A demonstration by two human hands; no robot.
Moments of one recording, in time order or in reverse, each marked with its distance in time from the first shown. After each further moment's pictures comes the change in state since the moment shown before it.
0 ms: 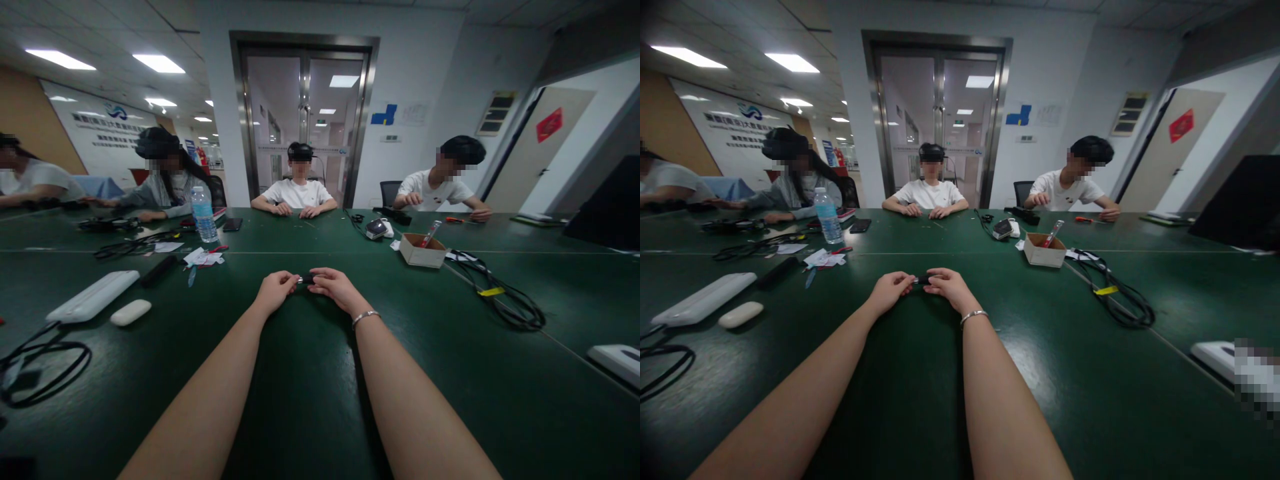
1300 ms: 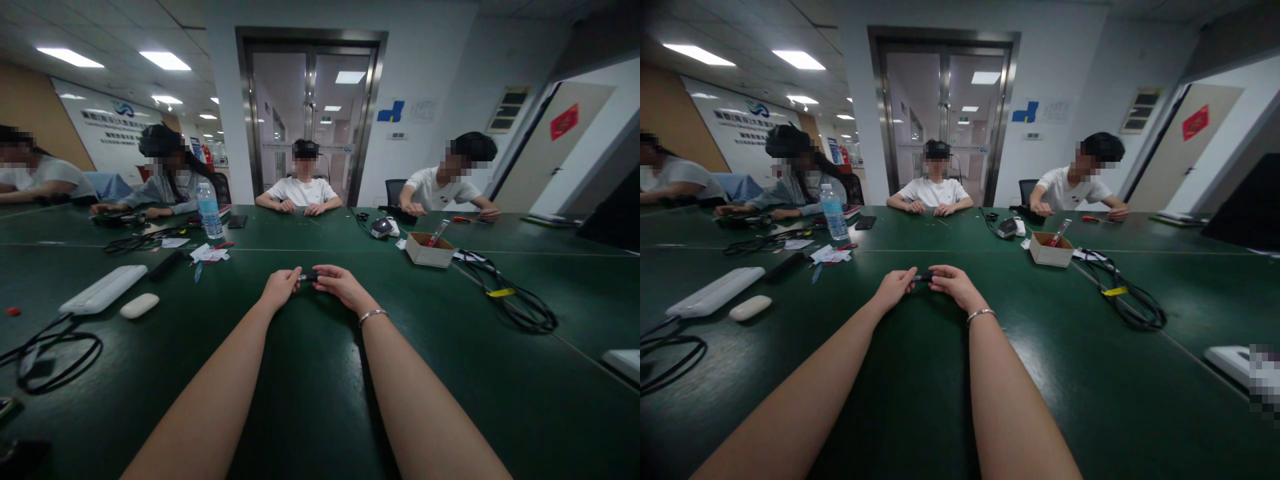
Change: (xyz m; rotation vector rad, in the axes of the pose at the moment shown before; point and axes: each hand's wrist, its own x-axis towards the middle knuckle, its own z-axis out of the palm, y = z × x) left_hand -0.005 0.009 -0.002 0.164 0.048 -0.010; right_hand -0.006 -0.005 0.000 0.007 -0.093 -0.028
